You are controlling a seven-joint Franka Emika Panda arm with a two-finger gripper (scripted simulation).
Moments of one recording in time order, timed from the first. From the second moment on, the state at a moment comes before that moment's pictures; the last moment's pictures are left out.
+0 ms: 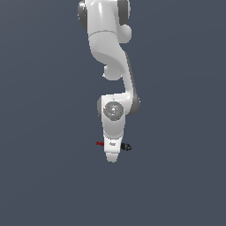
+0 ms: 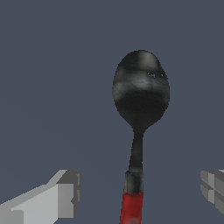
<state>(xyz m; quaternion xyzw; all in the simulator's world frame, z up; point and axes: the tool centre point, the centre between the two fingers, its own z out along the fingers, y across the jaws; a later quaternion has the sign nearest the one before) 0.056 0.002 0.027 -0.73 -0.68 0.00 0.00</state>
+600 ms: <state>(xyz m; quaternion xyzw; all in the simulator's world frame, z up) 0.057 0.002 0.011 -0.73 -0.68 0.00 0.00</state>
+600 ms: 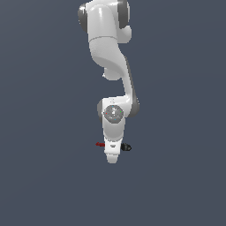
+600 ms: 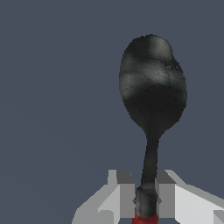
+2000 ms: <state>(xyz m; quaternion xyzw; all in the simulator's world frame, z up) 0.068 -0.081 0.155 -0.73 -0.68 0.00 0.00</state>
